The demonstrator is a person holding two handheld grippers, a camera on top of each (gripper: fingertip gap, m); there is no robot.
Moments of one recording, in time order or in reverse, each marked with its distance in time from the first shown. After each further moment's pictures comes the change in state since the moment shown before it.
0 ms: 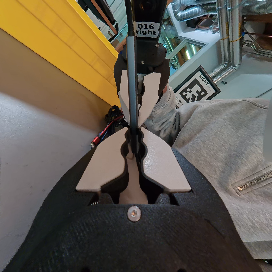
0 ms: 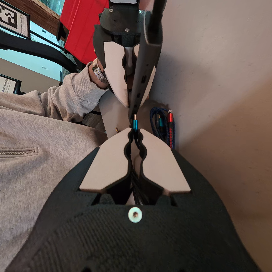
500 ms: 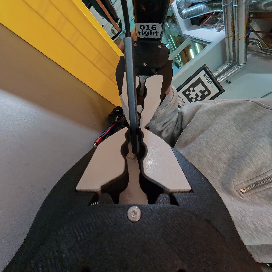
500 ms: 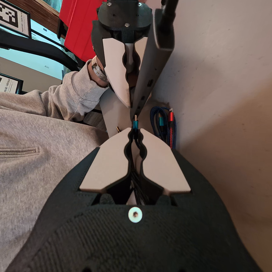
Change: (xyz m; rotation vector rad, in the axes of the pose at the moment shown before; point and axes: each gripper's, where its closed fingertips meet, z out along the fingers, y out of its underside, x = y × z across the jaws) left arm -0.003 0.001 0.001 -0.010 -0.021 -0.005; right arm -0.001 0.004 0.005 -0.019 -0.012 0.019
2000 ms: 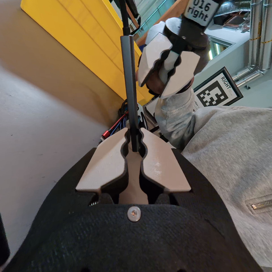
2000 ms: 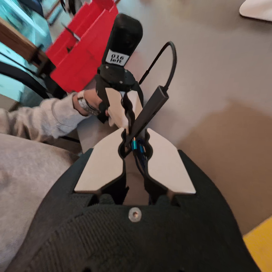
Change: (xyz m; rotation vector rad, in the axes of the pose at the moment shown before) left arm -0.017 0.002 0.003 -0.015 -0.107 -0.052; right arm 0.008 -0.044 -0.037 0.255 0.237 -0.192
